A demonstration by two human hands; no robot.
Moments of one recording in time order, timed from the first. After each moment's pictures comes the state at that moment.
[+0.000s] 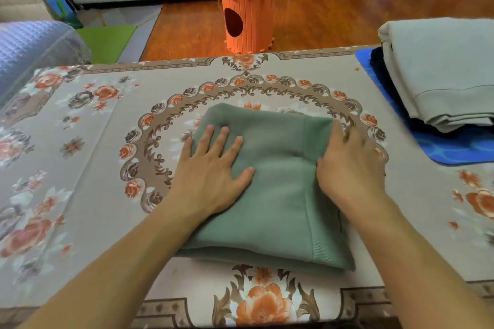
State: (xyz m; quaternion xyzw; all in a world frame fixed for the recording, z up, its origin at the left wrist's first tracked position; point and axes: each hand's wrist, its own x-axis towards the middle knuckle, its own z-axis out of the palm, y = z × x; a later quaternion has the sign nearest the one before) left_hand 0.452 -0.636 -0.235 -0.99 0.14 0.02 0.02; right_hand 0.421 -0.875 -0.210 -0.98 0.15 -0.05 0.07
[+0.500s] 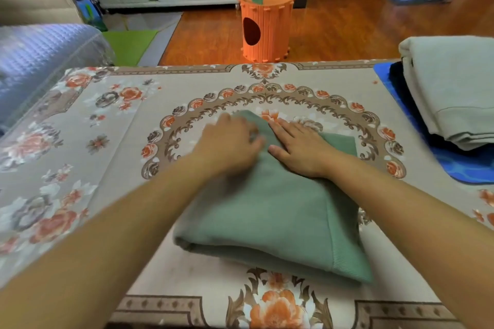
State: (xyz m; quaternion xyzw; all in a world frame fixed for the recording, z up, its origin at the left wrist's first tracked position) left_hand 0.502 -0.639 -0.188 -0.99 0.15 0.03 -0.07; right_hand 0.525 -0.840 -0.250 -0.98 -0.18 0.10 0.07
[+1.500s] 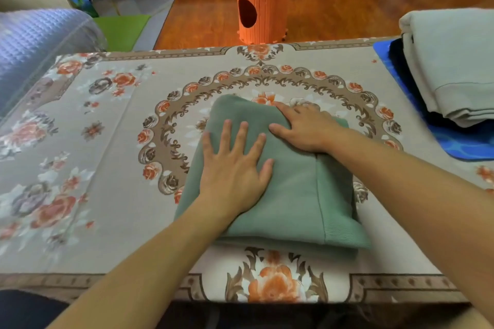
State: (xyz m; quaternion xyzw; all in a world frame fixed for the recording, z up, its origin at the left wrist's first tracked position) left_hand 0.424 -0.654 -0.243 -0.99 0.11 -0.01 0.04; right_hand 0.531 -0.853 -0.245 -0.99 -0.11 0.10 0.08
